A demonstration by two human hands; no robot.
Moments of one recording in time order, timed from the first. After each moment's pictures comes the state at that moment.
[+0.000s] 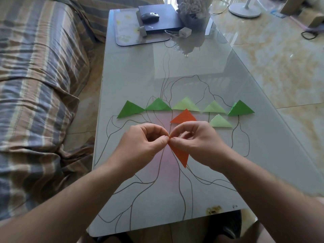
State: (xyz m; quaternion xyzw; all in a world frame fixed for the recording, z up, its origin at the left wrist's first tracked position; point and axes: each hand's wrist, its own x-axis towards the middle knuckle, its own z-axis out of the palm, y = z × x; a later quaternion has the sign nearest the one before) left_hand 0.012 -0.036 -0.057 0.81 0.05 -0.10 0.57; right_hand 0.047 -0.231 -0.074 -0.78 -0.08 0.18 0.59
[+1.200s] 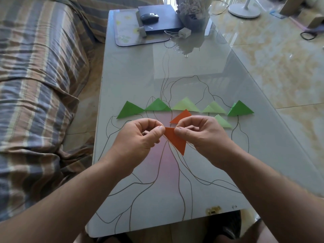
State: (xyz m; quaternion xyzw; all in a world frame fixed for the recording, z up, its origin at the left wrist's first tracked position) left_hand 0.019 -0.033 -0.058 0.76 0.09 -0.07 0.64; right_hand 0.056 -0.239 -0.071 -0.72 -0.04 0.17 0.67
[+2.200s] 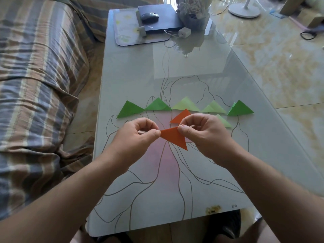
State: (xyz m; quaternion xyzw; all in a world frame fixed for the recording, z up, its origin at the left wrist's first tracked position) left_hand 0.023 -0.025 -0.059 0.81 0.09 -0.10 0.58; right_hand 0.057 -0.242 -0.069 -0.76 -0.06 0.14 0.63
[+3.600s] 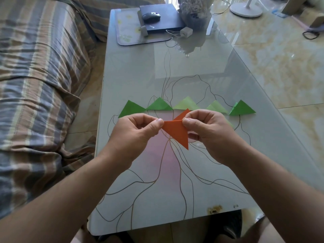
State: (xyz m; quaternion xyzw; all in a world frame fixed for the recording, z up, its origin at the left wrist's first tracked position) left_hand 0.024 -0.027 -0.052 0.74 0.10 -0.04 0.66; right_hand 0.057 -0.239 -0.051 -0.69 -0.02 0.18 0.70
